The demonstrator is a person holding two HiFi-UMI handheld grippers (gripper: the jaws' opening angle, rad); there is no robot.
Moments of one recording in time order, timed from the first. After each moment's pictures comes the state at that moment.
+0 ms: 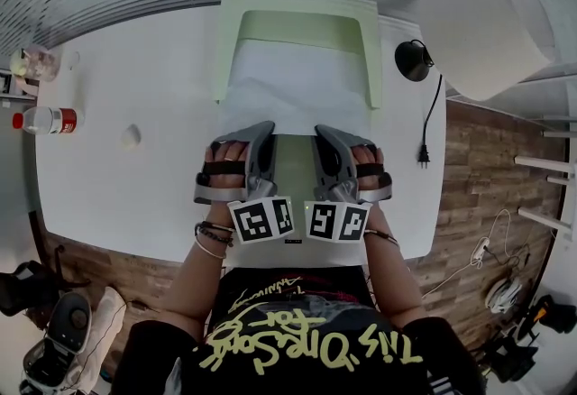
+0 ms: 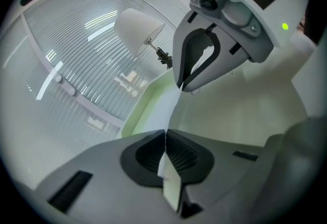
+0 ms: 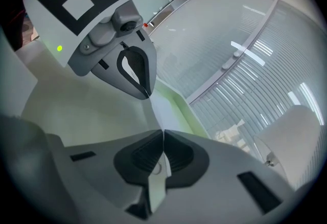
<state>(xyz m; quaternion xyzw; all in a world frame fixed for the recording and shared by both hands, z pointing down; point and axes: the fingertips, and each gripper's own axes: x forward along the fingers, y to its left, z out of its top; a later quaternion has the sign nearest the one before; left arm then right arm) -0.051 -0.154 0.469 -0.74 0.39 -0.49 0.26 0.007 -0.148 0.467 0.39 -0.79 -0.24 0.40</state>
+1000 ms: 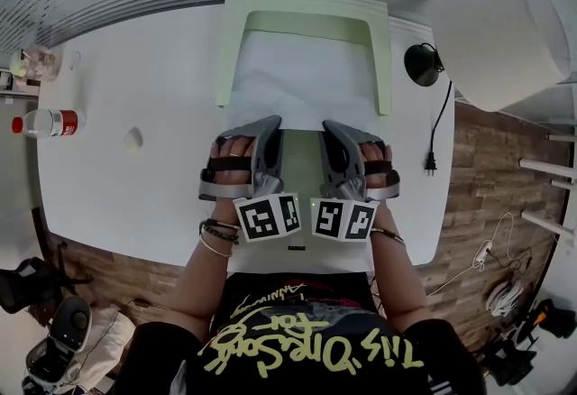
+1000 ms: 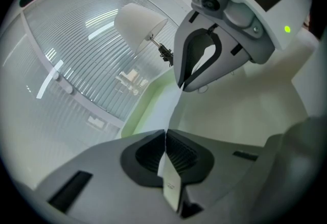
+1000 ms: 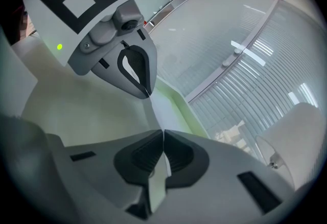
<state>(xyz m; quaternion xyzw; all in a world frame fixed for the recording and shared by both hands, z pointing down) -0.050 -0.173 0.472 -0.73 0.39 -0.49 0.26 0.008 -0.167 0.471 0.39 -0.79 -0.24 0.40</state>
